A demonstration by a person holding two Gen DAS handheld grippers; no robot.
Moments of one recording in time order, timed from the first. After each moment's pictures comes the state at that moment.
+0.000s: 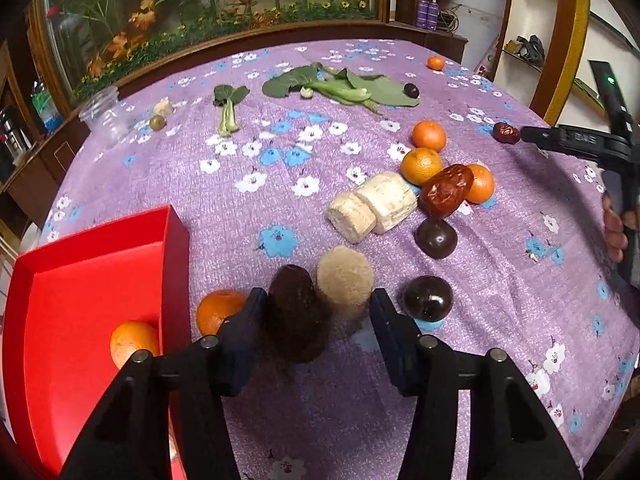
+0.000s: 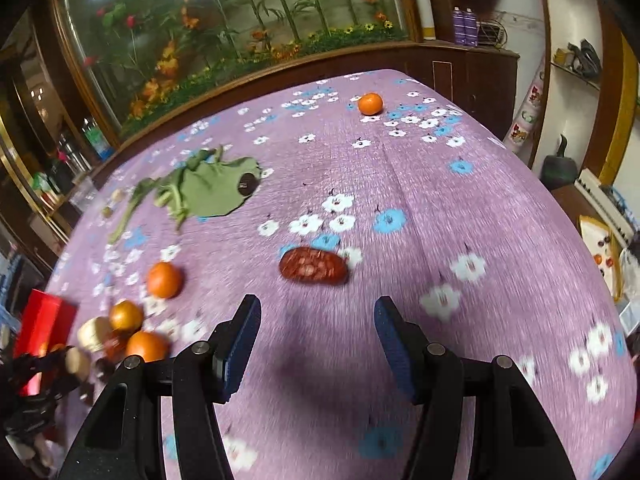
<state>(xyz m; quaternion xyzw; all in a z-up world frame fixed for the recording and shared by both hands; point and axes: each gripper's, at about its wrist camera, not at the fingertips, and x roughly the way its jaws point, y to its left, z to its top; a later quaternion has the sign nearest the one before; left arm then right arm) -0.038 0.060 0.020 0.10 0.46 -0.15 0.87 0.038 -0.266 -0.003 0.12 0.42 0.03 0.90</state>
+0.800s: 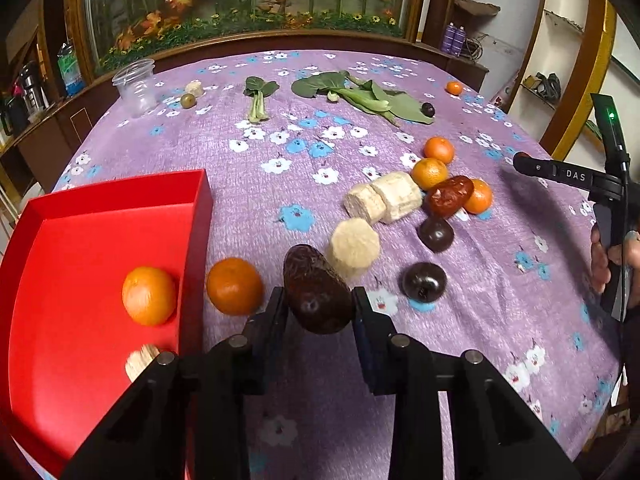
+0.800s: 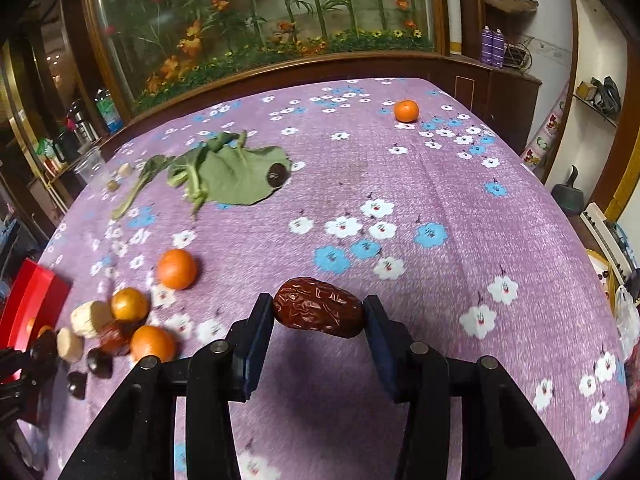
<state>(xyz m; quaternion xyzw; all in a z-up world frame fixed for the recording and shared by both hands) -0.064 0.080 0.027 0.03 0.45 -0.12 0.88 0.023 -0.233 0.005 0.08 0.42 0.06 0.90</state>
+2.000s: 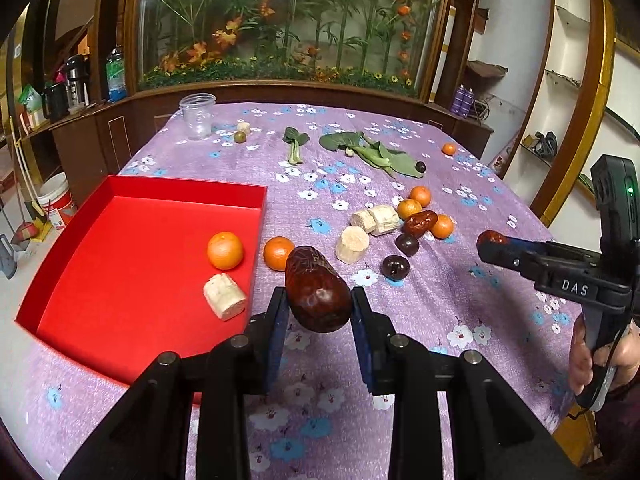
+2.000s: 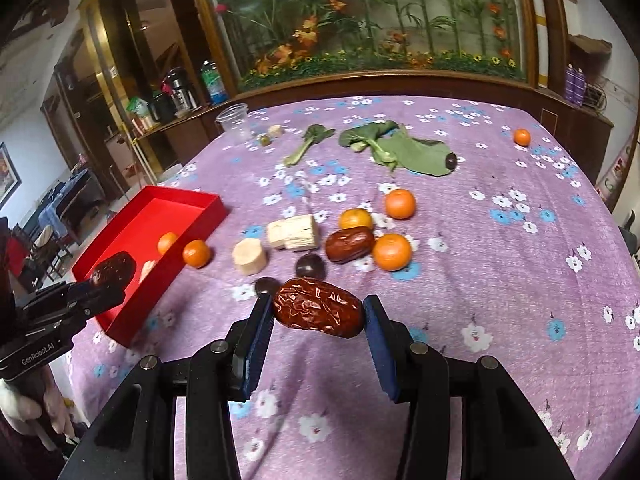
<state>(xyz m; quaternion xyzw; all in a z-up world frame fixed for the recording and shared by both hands) -0.161 0.118 0.079 -0.03 0.37 -0.09 0.93 -0.091 -0.114 0.048 0.04 0.39 0.21 0.90</state>
